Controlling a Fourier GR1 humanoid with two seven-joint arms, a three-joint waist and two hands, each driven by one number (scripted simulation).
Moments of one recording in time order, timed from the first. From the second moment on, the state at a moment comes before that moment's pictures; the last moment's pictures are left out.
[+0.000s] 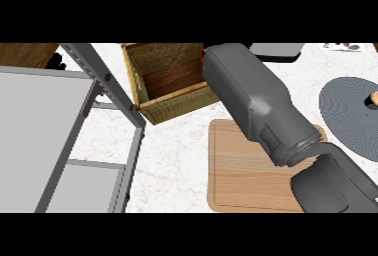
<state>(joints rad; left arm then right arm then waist) -0.34 0.25 0.19 -1.42 -0.09 0.03 0.13 -1.51 -0.01 0.35 -0.12 0.74 -0.12 1.11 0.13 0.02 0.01</state>
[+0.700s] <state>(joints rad) -0.30 0.25 0.22 -1.44 -0.10 0.03 0.13 -1.58 -0.01 0.33 -0.21 0.78 -0.48 1.12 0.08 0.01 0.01</state>
